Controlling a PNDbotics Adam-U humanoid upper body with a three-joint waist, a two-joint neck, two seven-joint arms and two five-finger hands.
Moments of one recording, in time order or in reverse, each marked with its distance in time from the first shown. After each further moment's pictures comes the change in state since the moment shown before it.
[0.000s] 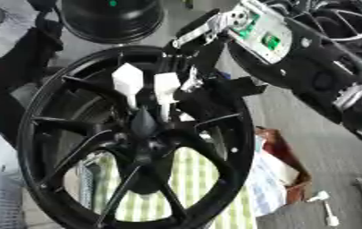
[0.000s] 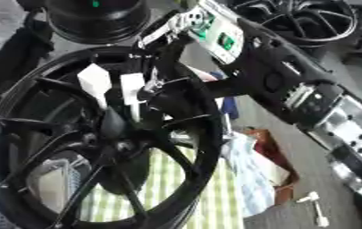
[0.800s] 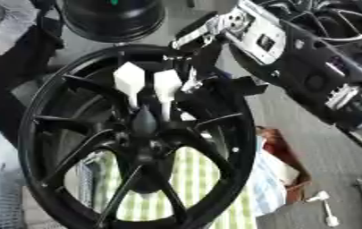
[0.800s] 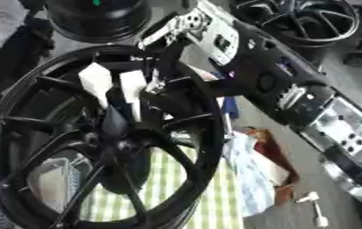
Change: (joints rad) left arm -0.002 -0.012 0.002 0.000 0.005 0.000 0.001; right arm 0.001 0.035 -0.046 0.078 0.035 -0.017 0.000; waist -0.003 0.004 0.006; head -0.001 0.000
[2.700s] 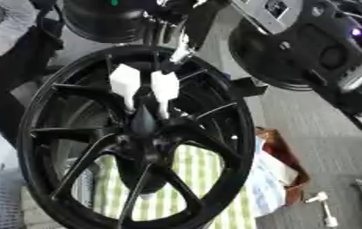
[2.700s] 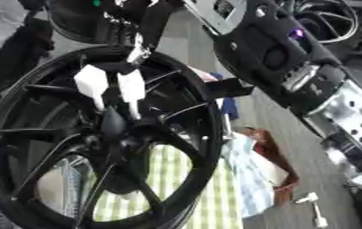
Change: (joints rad) left arm -0.006 -0.005 0.016 0.000 0.001 -0.002 0.016; right arm -0.063 -0.026 -0.044 -0.171 -0.079 0.111 -0.001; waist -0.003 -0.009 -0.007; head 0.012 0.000
